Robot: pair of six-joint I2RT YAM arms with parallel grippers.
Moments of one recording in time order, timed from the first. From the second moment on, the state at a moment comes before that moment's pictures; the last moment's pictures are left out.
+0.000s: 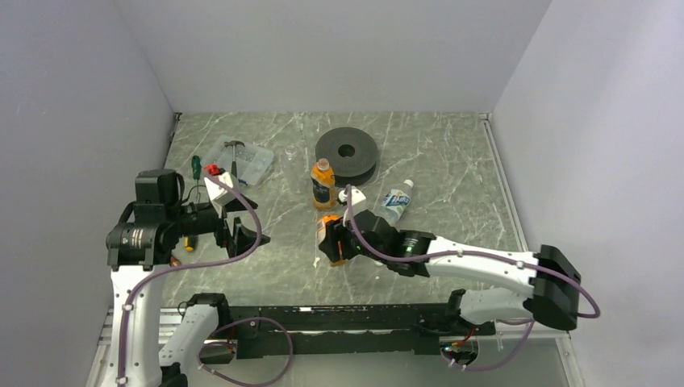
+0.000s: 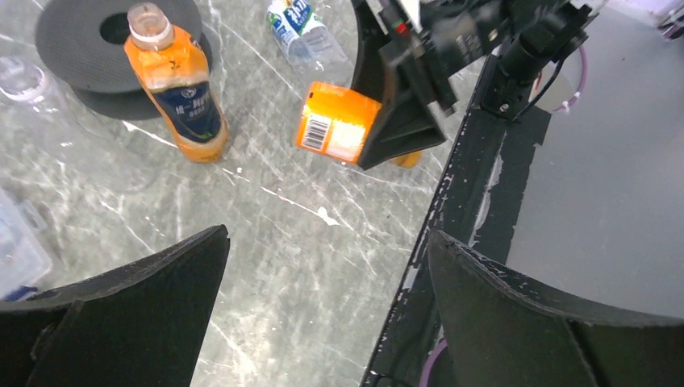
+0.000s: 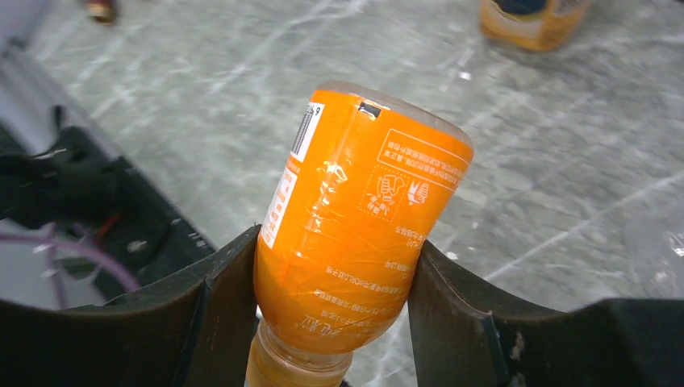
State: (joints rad) left arm 0.01 0.81 1.20 -1.14 1.06 0.54; right arm 1.14 1.25 0.78 -0.11 0.27 0.54
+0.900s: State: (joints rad) left arm 0.06 0.46 1.06 -1.06 1.06 1.67; right arm 1.09 1.54 1.53 -0.36 -0.51 0.49
